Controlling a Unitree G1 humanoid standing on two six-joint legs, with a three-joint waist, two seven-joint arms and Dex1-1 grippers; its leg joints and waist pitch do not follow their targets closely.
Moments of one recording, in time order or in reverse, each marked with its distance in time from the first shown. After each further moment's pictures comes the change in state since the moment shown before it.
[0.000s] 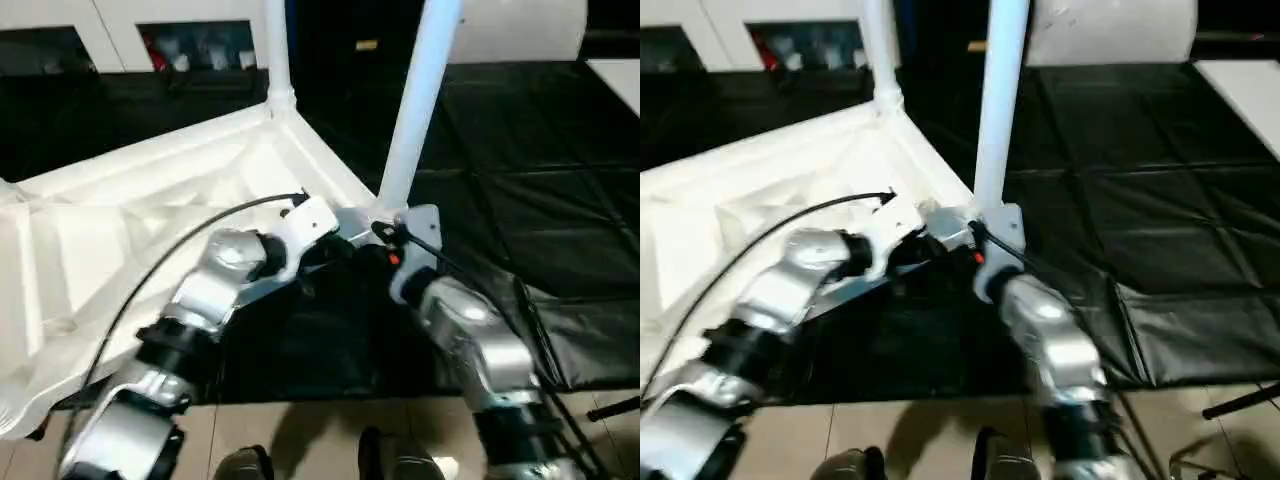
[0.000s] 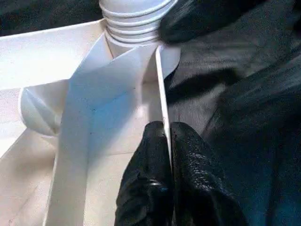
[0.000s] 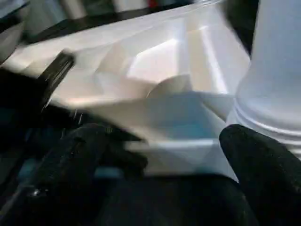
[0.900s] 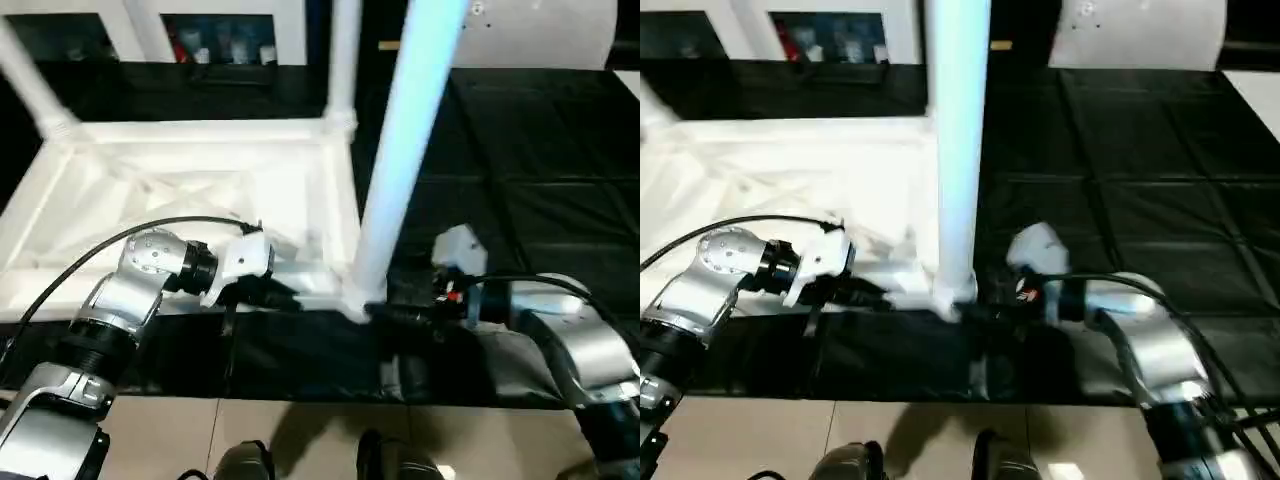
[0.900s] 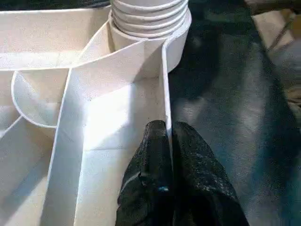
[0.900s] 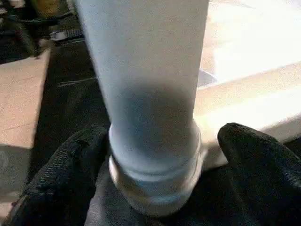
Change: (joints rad) left arm 0.017 0.214 -0.029 0.119 -0.128 -0.316 -0.533; right arm -0.071 -0.333 0.113 0.066 0.024 -0.152 0.544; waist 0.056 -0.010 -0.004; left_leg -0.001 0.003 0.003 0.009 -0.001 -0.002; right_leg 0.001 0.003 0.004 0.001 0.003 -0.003
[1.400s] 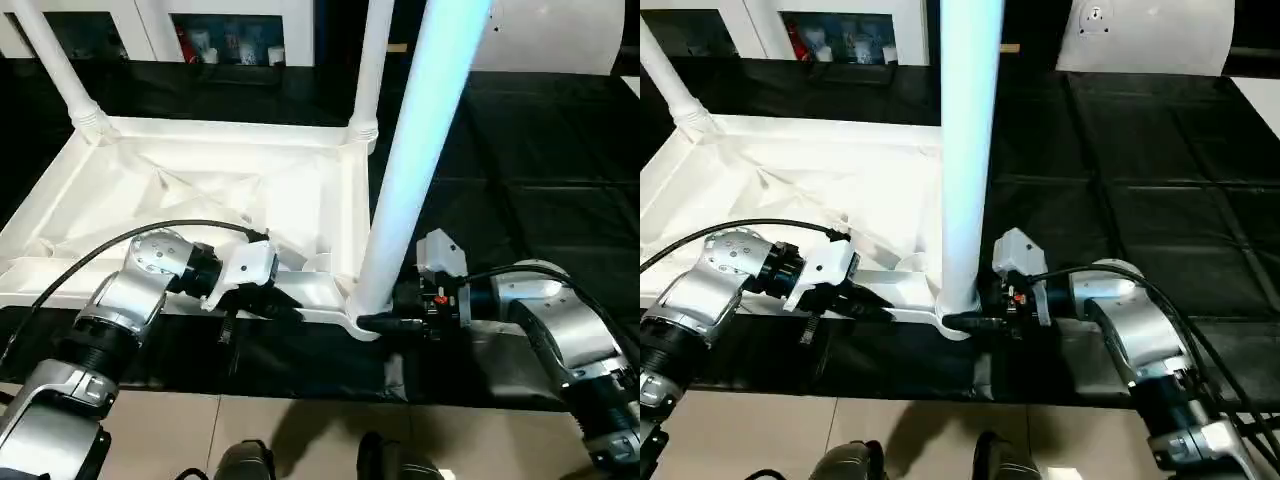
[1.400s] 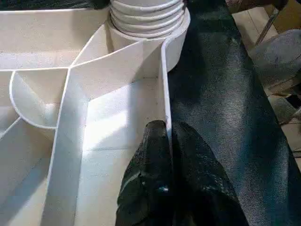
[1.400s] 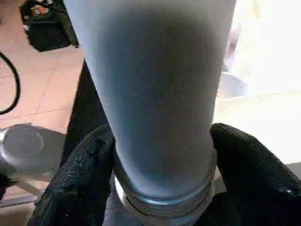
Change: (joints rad) left arm -0.011 0.002 -0.018 0.014 -0.003 -0.028 -0.041; right arm -0.088 -0.001 0.067 0.114 0.002 -0.032 0.146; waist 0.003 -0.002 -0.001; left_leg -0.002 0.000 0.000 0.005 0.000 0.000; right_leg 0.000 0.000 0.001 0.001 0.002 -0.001
